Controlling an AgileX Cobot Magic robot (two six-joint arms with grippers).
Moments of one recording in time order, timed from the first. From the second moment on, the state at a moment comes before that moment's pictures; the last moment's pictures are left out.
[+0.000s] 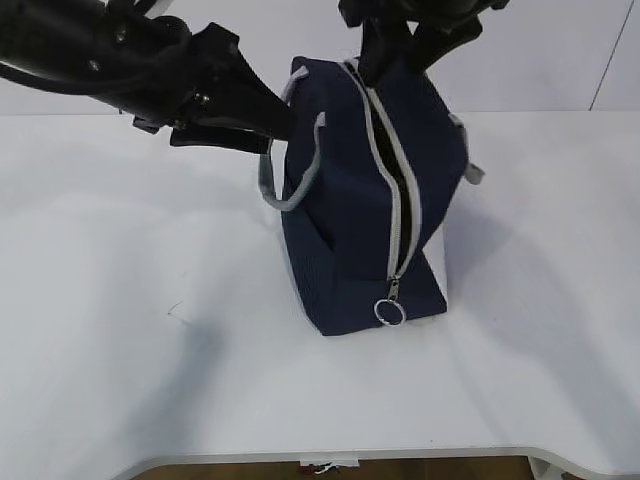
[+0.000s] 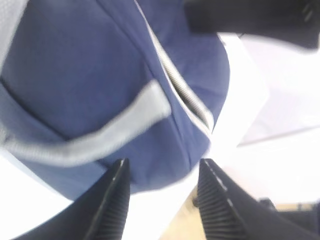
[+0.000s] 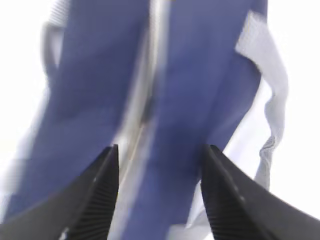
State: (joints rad) left arm -0.36 1.70 -1.32 -1.08 0.90 0.65; right arm 0.40 1.94 -2.06 0.08 1.26 -0.04
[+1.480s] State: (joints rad) left arm -0.40 1.51 -1.32 -0.51 1.22 0.25; right arm 0.40 0.88 -0.88 0.24 0.67 -0.27
